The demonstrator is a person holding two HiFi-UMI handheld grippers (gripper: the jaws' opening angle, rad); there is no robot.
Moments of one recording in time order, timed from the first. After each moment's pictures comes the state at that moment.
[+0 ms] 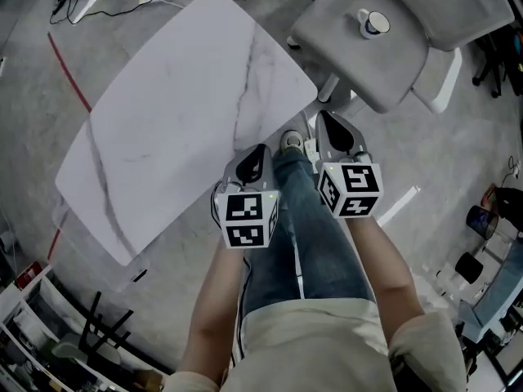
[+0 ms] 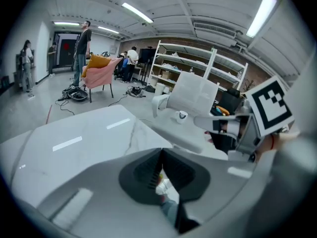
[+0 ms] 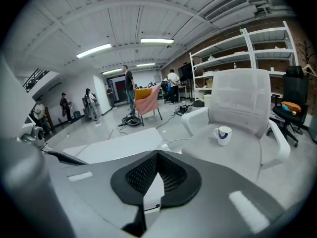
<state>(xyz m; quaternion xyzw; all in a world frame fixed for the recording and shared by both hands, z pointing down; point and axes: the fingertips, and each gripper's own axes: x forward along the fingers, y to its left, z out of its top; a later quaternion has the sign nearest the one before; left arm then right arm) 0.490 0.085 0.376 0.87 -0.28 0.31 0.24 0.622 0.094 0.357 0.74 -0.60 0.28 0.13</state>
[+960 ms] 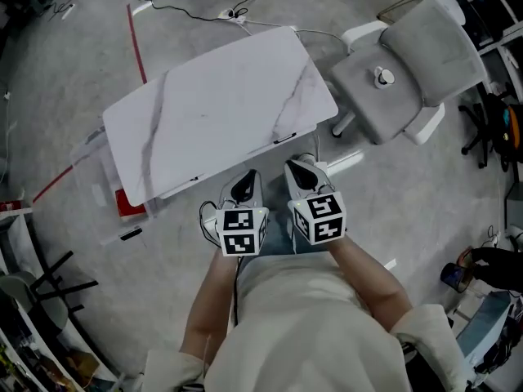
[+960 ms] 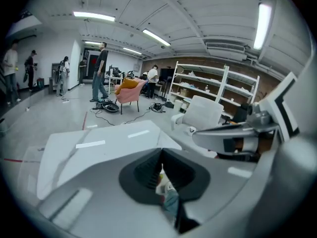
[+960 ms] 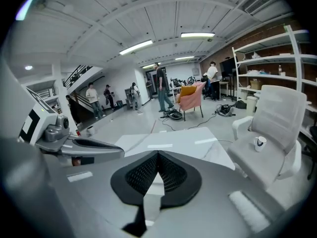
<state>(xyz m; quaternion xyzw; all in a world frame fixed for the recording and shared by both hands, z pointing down) 0.287 0.204 0.217 0.85 -0.42 0.24 0.23 0.365 0.211 0.209 0.58 -0.75 0.26 0.18</state>
